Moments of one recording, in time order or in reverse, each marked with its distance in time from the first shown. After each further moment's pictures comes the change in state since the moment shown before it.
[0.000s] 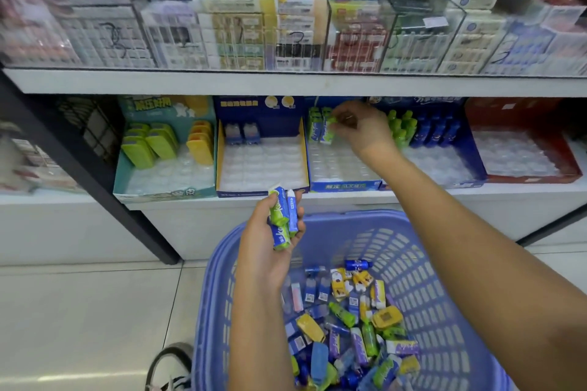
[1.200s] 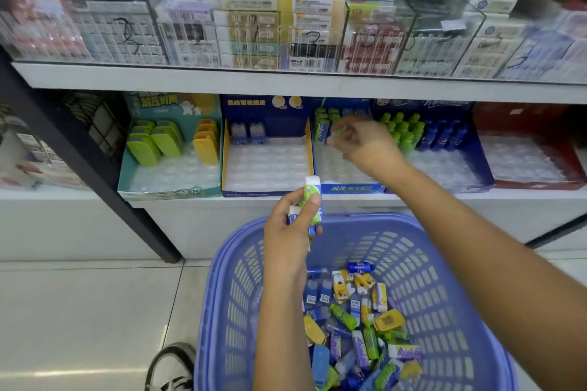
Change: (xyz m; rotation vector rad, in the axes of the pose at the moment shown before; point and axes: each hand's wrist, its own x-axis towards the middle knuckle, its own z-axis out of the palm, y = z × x) left_hand 0.003 -0.022 0.005 0.440 0.082 0.267; right_hand -0.020 -0.021 0.000 -0.181 -0.160 0.067
